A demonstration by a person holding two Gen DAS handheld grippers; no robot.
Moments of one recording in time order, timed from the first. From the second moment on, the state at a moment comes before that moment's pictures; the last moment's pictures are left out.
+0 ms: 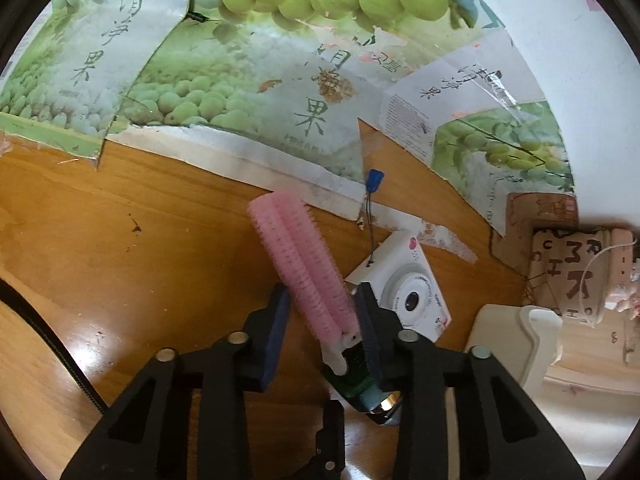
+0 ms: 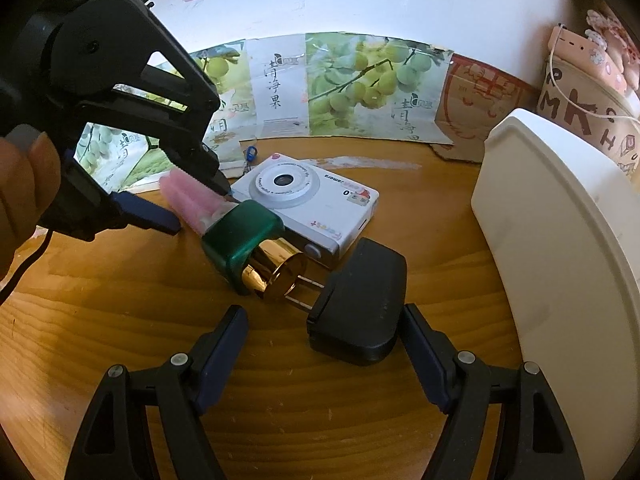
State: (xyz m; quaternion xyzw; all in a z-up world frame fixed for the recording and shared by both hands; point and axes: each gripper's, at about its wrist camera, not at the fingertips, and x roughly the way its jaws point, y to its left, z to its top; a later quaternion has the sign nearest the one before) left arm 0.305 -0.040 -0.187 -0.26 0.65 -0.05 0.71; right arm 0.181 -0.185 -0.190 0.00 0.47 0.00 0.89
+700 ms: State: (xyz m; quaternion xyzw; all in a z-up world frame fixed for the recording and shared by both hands) left arm 0.253 -0.003 -0.188 -0.25 0.69 -0.05 0.68; right arm 0.179 -0.200 -0.185 0.02 0.46 0.00 0.89
